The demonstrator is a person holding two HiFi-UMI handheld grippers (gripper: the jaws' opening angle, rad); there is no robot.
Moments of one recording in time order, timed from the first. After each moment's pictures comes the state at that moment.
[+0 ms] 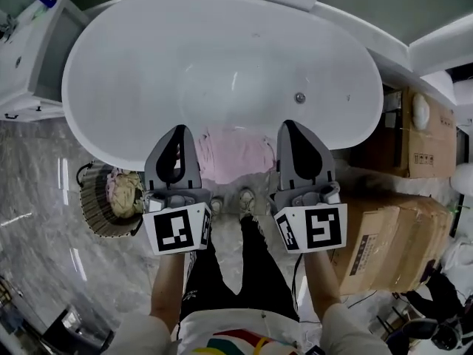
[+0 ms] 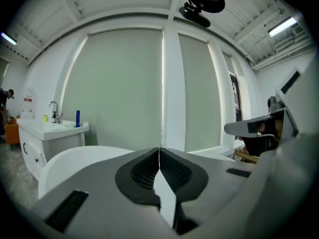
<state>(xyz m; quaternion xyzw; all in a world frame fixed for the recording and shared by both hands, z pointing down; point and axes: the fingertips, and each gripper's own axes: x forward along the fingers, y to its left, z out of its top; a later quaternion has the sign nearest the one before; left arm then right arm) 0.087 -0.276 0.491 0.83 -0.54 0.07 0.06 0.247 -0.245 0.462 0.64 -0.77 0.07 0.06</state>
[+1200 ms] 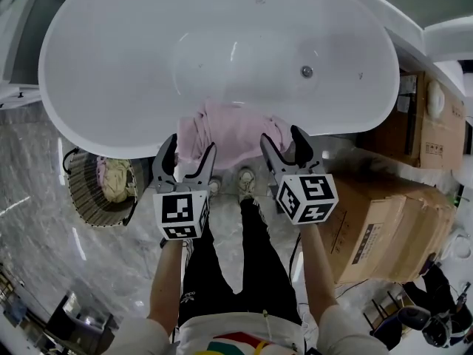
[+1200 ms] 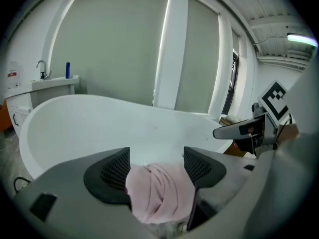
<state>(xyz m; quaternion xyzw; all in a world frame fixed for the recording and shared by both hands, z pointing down) 0.085 -0.225 0.687 0.83 -0.46 0.23 0.20 0.259 -0.206 0.687 0.60 -0.72 0.31 0.17</state>
